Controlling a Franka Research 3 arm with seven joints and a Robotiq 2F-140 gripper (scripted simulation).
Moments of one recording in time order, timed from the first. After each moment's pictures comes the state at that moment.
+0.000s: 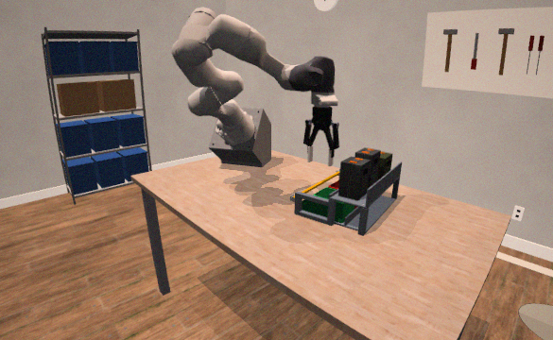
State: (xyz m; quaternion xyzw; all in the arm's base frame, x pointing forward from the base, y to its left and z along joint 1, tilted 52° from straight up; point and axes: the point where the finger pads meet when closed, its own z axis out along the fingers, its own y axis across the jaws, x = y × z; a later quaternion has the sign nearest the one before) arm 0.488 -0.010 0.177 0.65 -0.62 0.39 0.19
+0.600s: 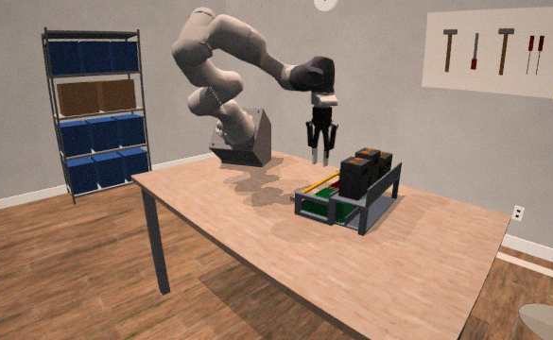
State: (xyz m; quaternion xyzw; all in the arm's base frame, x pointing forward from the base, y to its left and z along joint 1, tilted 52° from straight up) arm 0.488 -0.010 0.177 0.65 -0.62 0.39 0.18
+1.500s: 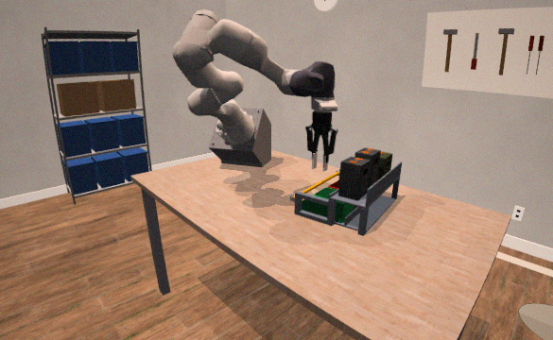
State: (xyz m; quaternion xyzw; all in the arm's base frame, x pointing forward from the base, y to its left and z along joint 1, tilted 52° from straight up) arm 0.492 -0.023 0.165 0.65 -0.62 0.39 0.19
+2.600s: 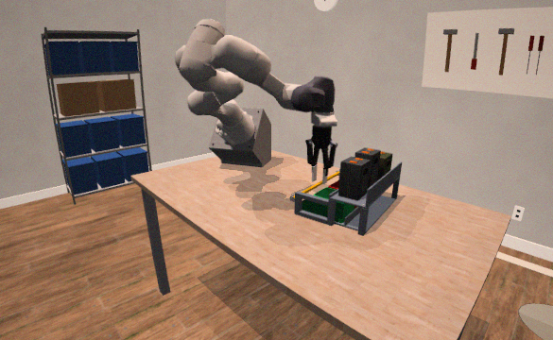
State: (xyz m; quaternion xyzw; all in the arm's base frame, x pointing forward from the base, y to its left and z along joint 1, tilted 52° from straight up) arm 0.509 -0.063 0.131 0.65 -0.62 0.39 0.19
